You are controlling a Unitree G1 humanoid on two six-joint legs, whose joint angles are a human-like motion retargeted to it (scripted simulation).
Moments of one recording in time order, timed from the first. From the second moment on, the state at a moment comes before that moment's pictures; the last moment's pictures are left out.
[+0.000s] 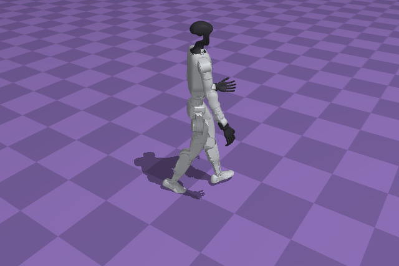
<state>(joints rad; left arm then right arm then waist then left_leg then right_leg) 0.16 -0.14 0.14 0.42 -0.59 -0.39 -0.38 -0.17 -0.26 -0.25 1.39 -0.80 -0.16 0.00 0.02 -0.07 -0.07 -0.42 -0.12 0.40 0.06 0.11 0.16 0.15 0.03 -0.45 0.11 -0.05 0.01</state>
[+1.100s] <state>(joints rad) 0.11 -0.13 0.04 0.49 -0.62 -0.39 -0.42 -0.15 -0.23 -0.24 1.37 -0.84 -0.12 0.00 -0.25 -0.01 -0.09 -0.34 -0.01 0.15 0.73 0.03 -0.02 -0.10 0.01 -0.27 0.03 -0.05 -0.14</state>
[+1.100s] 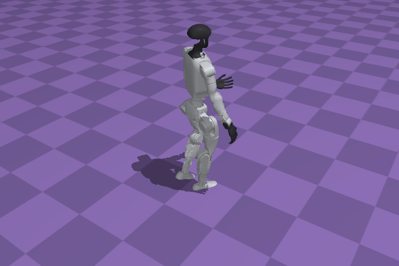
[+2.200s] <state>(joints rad) 0.03 -0.08 -0.05 0.54 -0.70 -0.40 -0.49 0.15 -0.22 -0.40 1.67 -0.88 -0.08 -0.13 -0.38 0.11 -0.01 0.14 -0.07 0.08 0.11 -0.20 0.06 -0.39 -0.16 -0.54 0.05 0.15 -0.04</state>
